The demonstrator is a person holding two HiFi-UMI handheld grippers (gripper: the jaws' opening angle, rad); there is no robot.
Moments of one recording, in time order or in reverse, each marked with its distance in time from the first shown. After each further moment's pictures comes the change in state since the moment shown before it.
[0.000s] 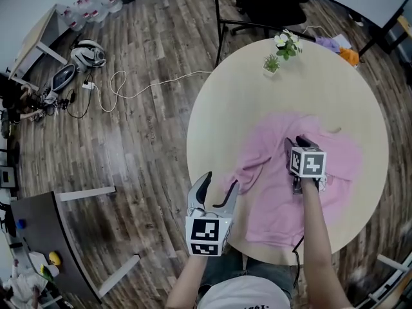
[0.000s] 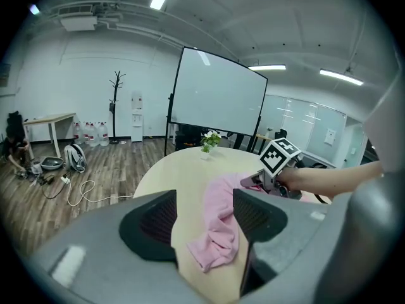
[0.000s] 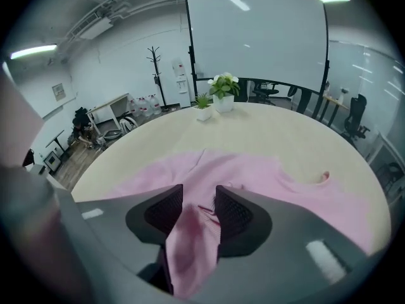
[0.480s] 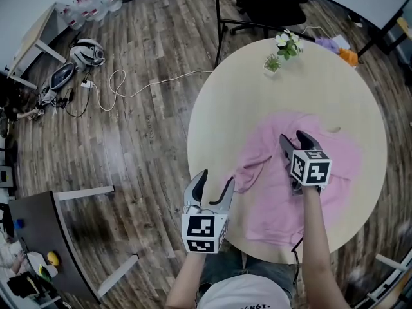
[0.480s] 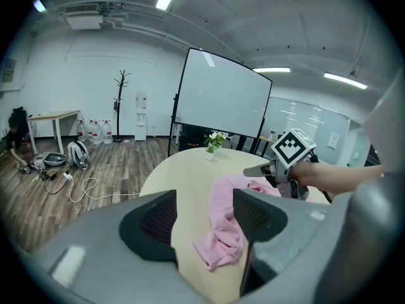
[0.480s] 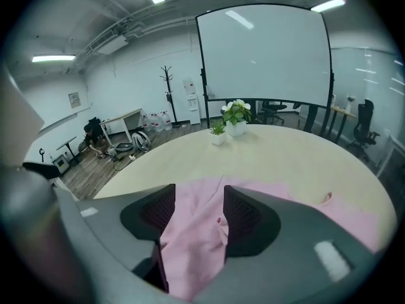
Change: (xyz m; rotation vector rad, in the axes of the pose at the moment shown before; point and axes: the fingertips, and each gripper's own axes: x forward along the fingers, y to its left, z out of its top) left arm -0.003 0.017 -0.004 -0.035 -0.006 0.020; right arm -0.032 0.035 0.035 -0.040 -0.168 0.098
